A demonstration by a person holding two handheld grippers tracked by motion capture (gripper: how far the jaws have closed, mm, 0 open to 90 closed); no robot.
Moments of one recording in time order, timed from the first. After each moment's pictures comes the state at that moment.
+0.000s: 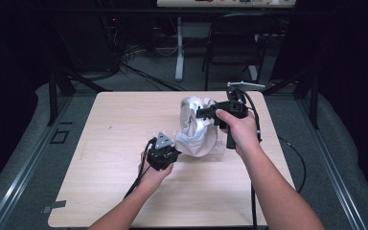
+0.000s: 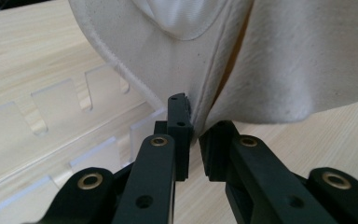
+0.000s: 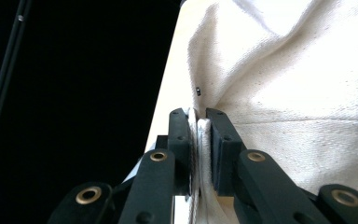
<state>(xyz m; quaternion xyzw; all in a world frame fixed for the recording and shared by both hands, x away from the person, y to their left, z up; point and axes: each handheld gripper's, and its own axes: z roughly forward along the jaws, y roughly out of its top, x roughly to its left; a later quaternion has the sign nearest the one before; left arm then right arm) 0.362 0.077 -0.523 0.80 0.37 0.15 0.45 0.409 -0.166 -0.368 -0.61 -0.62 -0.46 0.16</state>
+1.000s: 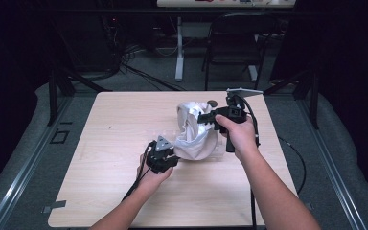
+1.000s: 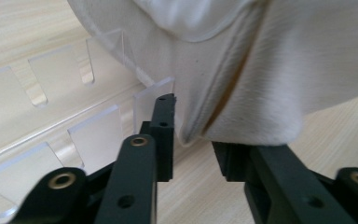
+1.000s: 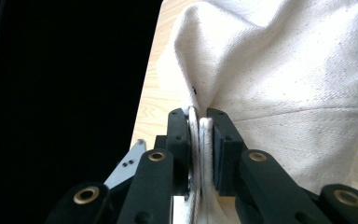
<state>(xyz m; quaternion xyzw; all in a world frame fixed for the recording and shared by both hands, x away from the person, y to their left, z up) 0.354 0.078 -0.530 0.80 0.38 0.15 0.44 0.413 -0.170 -0.391 -0.63 -0.63 -0.44 0.16</state>
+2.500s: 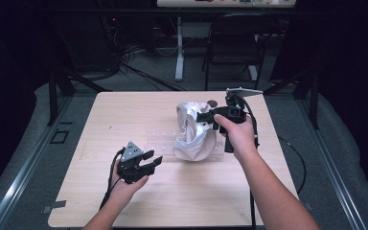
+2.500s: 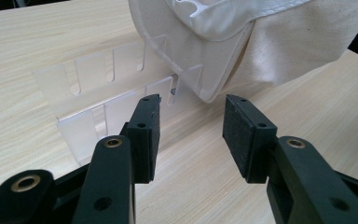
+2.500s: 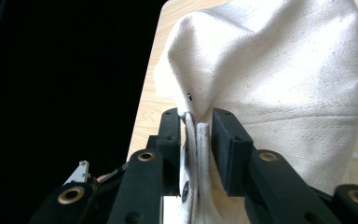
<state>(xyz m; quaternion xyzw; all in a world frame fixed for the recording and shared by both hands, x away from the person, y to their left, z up) 0.316 0.150 -0.508 0.78 0.40 0.16 0.47 0.411 -0.167 -0.388 -0.63 -0.62 -0.44 0.14</state>
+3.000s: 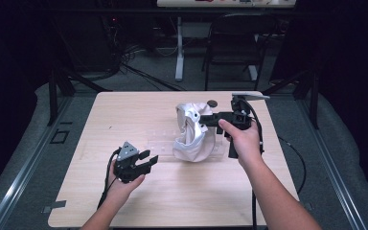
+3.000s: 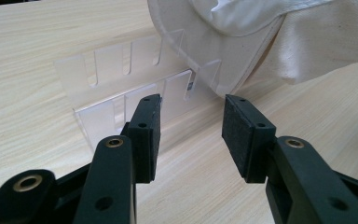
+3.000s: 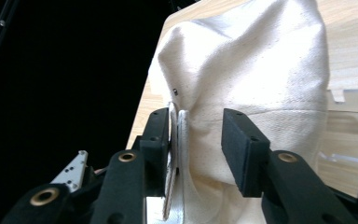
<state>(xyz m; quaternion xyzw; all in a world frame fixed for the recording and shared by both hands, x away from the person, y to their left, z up) 0.319 0.160 -0.513 0.77 0.41 0.17 0.46 0.393 -0.177 -0.390 -0.61 -0.63 -0.47 0.11</state>
